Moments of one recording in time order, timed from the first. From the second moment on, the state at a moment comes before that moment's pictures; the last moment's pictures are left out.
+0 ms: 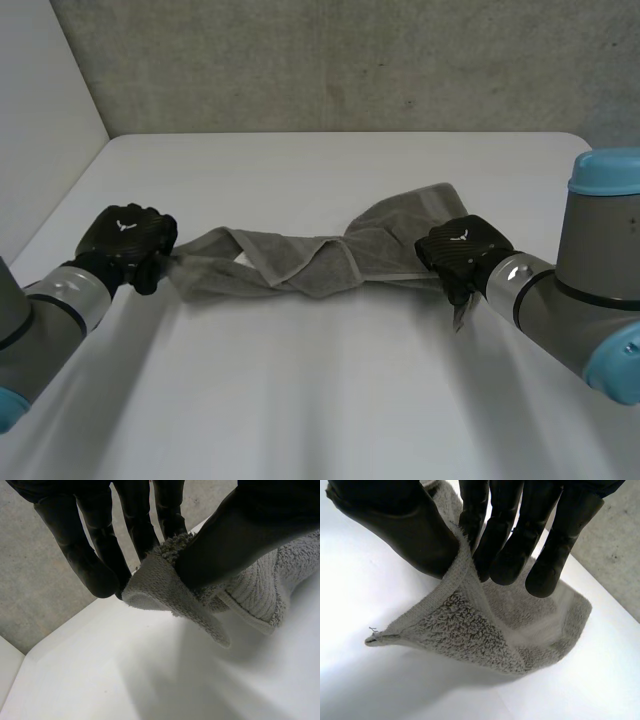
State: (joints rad) left arm 4.59 -1.81 -1.85 3.44 -1.28 3.53; right arm 1.97 -1.14 1.45 0.15 1.39 2.61; left_hand 1.46 1.62 1.60 1.58 1.60; right_hand 1.35 1.33 1.34 1.34 1.17
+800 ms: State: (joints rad) left arm 4.19 -2.10 -1.51 3.46 -1.40 3.54; right arm 1.99 -1.13 1.54 0.11 1.37 2.62; left_hand 0.38 0.38 0.38 0.38 0.39; right_hand 1.35 1.33 1.34 1.34 1.17
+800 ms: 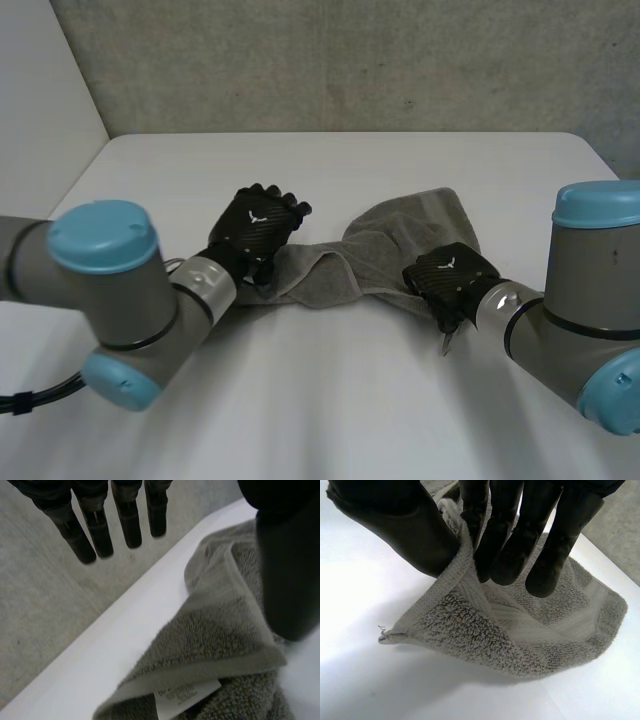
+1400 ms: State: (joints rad) left arm 4.15 -2.29 -1.34 3.29 -1.45 3.55; right arm 2.00 -1.10 1.54 0.09 1.37 2.61; left_hand 0.55 0.54 0.55 0.53 0.55; right_hand 1.35 1.33 1.34 1.34 1.17
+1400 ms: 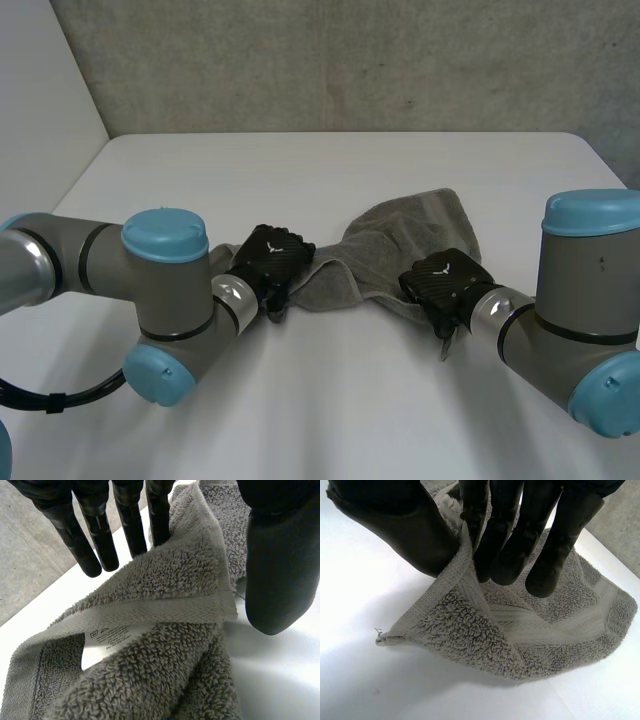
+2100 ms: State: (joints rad) left arm 4.24 -2.16 -1.34 3.30 -1.48 3.54; right arm 1.98 -1.14 1.50 0.12 1.38 2.60; left_hand 1.46 1.50 1.53 1.52 1.49; right_hand 1.35 1.33 1.34 1.34 1.17
